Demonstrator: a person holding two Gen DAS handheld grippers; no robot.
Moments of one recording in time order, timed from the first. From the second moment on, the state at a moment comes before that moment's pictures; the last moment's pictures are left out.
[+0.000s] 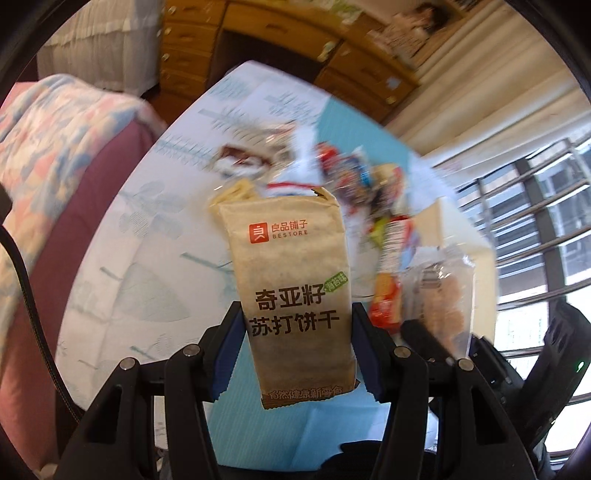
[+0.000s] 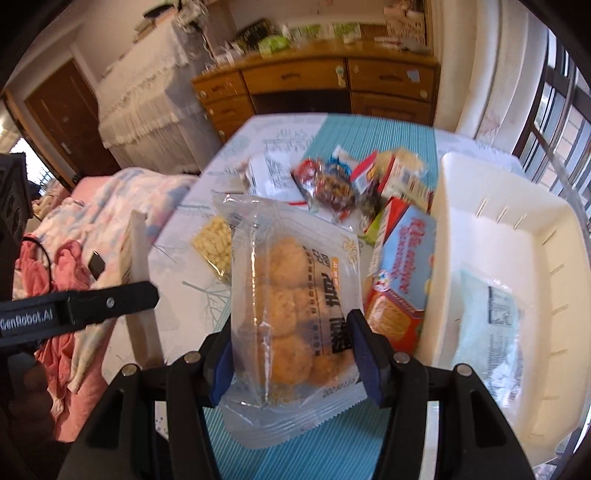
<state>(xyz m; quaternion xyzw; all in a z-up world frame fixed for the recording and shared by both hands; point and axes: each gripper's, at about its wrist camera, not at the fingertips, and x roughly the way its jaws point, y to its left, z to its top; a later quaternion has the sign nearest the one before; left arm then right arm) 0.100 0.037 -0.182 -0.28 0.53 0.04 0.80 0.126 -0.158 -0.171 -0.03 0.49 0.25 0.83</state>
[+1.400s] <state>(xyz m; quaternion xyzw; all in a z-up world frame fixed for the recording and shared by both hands) 0.215 -0.189 -0.112 -0.13 0.48 -0.18 0.85 0.136 -0.362 -0.140 0.06 0.40 0.10 0.91</state>
